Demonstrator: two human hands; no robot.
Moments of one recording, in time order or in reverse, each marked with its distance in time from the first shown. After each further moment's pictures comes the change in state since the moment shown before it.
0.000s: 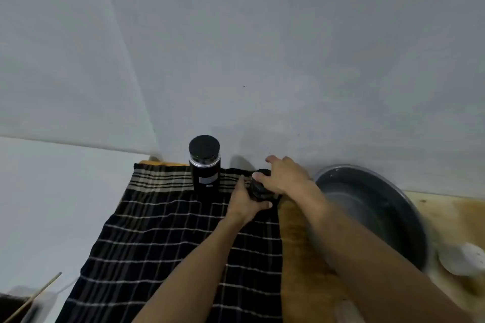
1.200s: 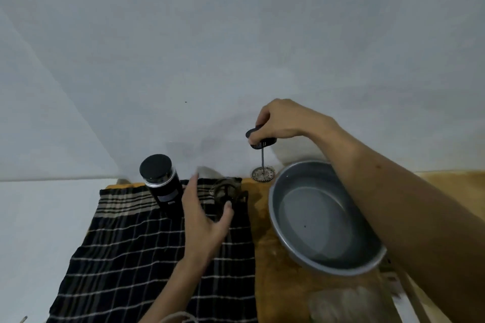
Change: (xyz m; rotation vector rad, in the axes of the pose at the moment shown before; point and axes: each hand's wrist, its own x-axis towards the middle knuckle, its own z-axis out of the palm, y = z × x) left_hand -0.105 0.064 -0.014 0.023 0.353 0.470; right_hand -0.023 0.067 -0.163 0.182 0.043 -0.159
